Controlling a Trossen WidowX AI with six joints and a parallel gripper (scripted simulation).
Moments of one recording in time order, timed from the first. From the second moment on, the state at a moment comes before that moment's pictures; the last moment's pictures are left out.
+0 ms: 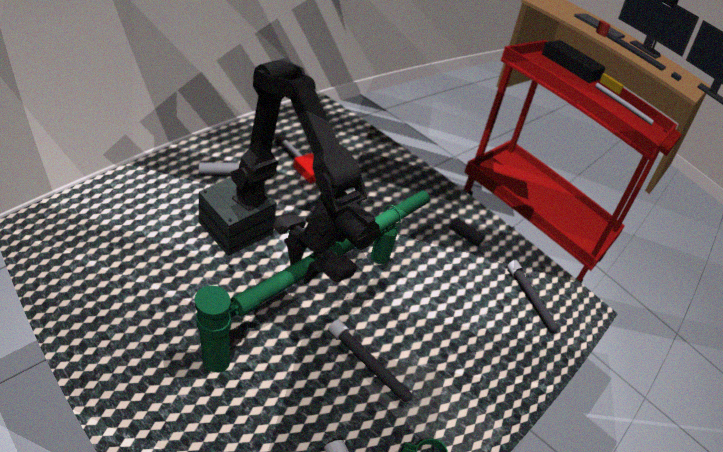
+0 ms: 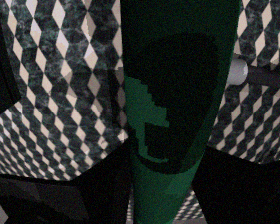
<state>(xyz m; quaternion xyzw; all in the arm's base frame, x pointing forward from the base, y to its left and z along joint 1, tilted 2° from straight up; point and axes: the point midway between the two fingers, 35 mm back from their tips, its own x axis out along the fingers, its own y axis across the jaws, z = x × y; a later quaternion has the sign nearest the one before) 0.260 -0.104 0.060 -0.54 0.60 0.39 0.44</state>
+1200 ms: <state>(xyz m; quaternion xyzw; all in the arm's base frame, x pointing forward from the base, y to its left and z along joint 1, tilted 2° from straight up) 0.258 -0.112 0.060 -0.54 0.60 0.39 0.45</state>
